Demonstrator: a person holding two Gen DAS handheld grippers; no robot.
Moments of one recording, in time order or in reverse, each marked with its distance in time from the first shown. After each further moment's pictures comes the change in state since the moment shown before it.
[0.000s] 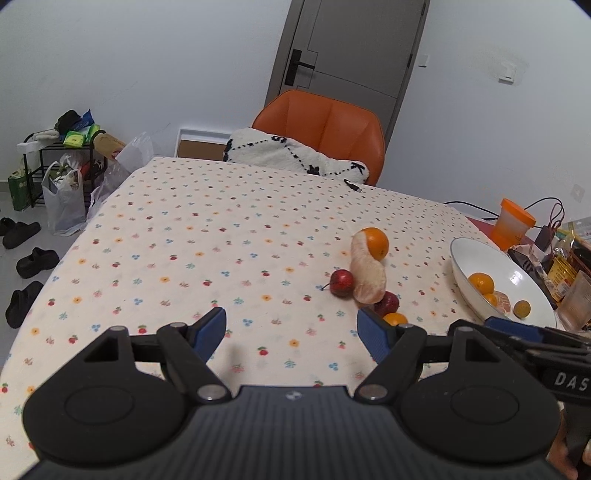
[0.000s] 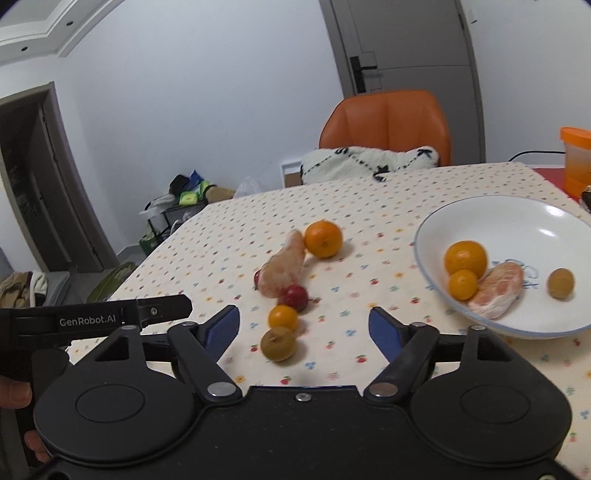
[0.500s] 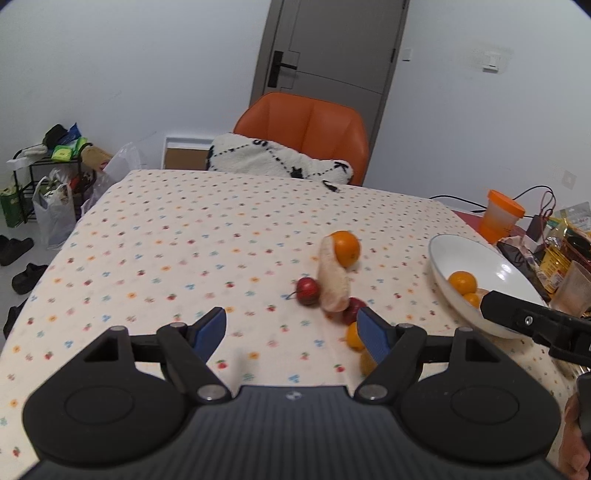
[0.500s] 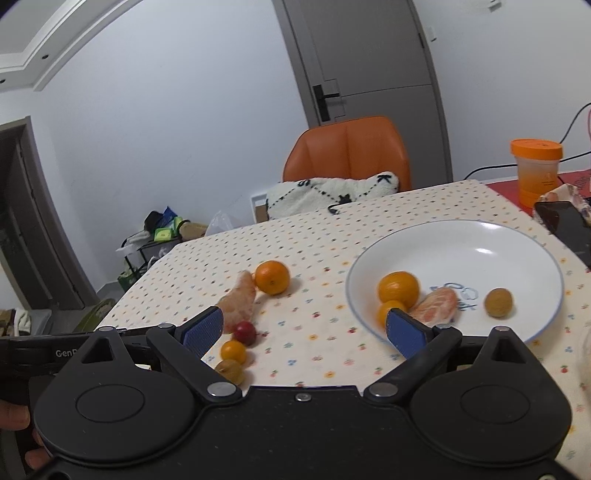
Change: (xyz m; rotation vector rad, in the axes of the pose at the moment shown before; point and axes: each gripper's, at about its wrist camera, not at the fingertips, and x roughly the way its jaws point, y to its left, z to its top) left arm 0.004 -0.030 0.006 0.052 -0.002 -0.006; right arm -0.029 -0.034 0.008 0.064 -0.105 -0.073
